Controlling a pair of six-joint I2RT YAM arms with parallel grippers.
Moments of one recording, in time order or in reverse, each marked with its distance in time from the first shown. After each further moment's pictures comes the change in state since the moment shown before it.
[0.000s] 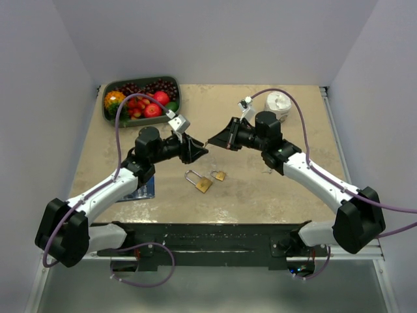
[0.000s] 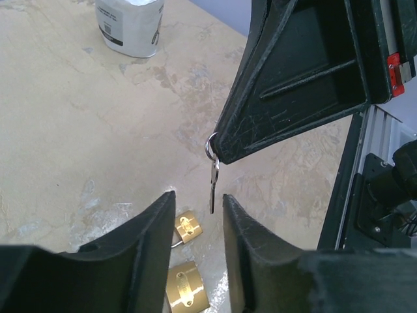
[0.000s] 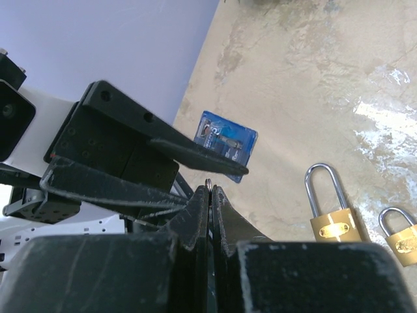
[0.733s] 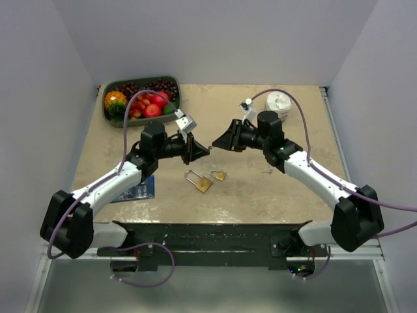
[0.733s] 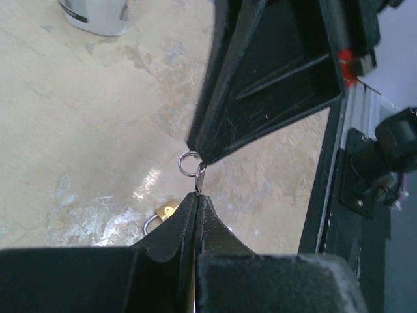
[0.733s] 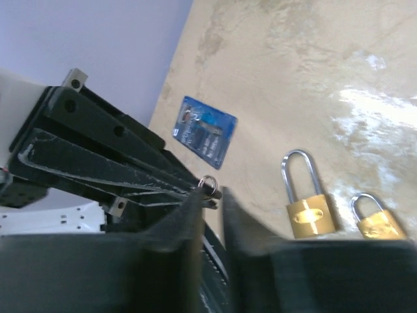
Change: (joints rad) left arm 0.000 0.053 0.047 -0.068 0.092 0.025; right arm -0.038 0.023 -0.011 -0.039 -0.055 -0.077
